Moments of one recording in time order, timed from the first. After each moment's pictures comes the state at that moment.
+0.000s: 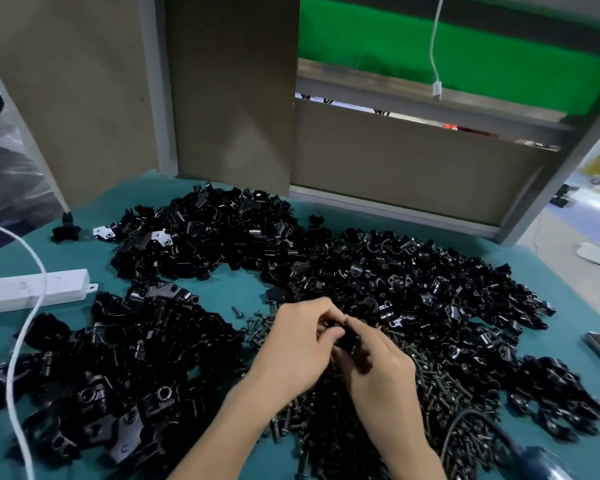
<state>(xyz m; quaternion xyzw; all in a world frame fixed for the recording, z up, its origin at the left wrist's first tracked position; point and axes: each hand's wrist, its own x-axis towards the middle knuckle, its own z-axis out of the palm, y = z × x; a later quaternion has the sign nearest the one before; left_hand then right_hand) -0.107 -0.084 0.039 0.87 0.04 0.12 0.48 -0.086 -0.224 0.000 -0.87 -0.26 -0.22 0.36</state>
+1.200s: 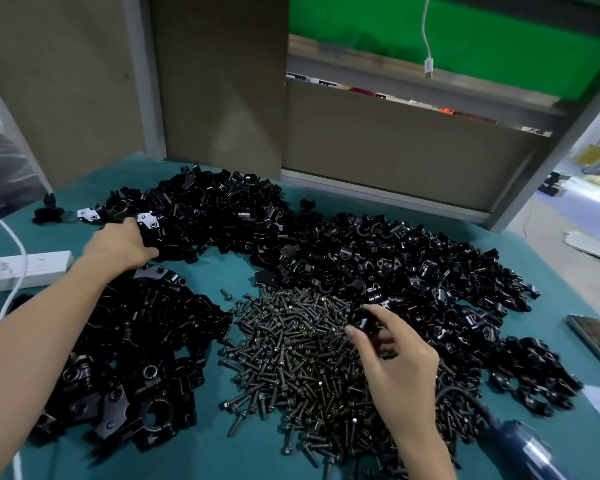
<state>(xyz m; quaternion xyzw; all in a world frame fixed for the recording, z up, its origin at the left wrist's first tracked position) -0.060 0.154 0.019 0.91 0.37 0.03 0.16 -0.081 -0.257 -0.002 -0.83 -0.24 -0.27 0.43</state>
